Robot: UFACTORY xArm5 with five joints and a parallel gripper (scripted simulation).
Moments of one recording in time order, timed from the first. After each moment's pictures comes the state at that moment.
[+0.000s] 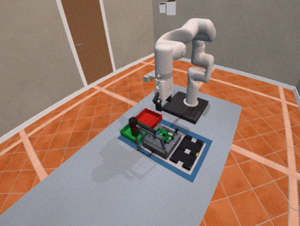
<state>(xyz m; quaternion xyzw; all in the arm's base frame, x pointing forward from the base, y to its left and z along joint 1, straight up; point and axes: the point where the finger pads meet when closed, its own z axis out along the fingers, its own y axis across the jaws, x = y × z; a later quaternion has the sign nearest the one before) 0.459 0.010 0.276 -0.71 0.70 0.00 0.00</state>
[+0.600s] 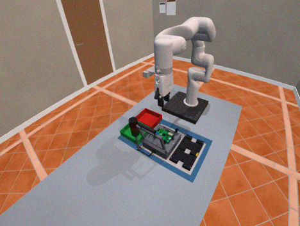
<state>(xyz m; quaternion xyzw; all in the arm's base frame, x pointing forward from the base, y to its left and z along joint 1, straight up) 0.459 0.010 0.299 -0.71 0.70 0.00 0.00</state>
